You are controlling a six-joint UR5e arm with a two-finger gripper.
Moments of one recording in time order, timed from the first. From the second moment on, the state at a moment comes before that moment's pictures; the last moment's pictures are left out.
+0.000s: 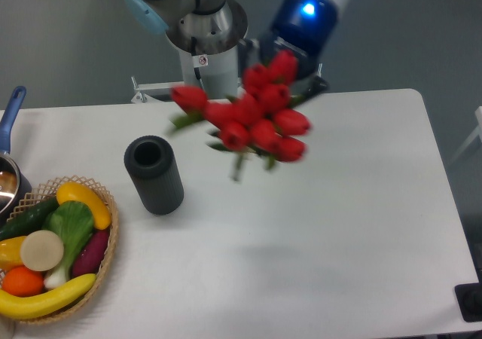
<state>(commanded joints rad) 2.80 -1.64 -1.68 -0.78 0.77 0.79</state>
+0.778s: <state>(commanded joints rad) 2.79 -1.69 -1.70 -0.87 1.23 0.97</state>
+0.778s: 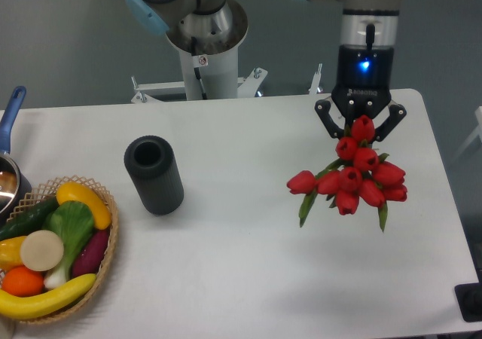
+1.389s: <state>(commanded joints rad) 2.78 -1.76 -1.66 -0.94 1.46 0.97</state>
